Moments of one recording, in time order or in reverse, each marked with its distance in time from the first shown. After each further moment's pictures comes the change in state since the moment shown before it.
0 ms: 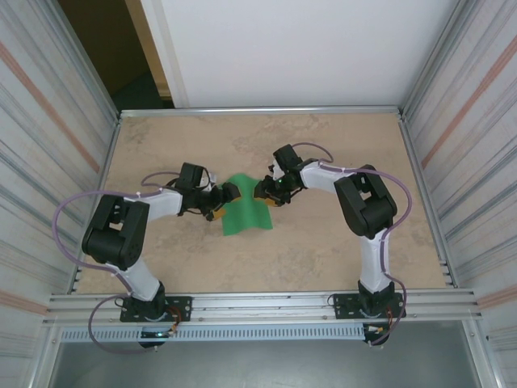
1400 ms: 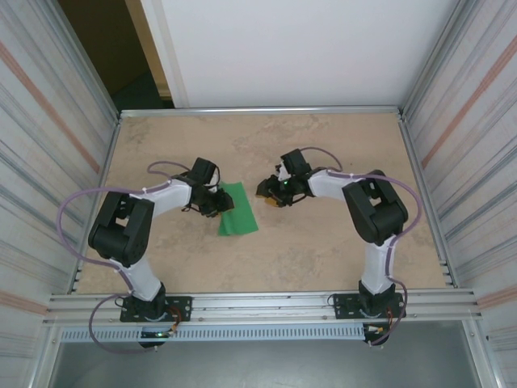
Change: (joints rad) left arm -0.069 0.028 0.161 -0.332 -0.234 0.156; right arm -0.035 -0.135 -0.193 0.241 0.002 0.156
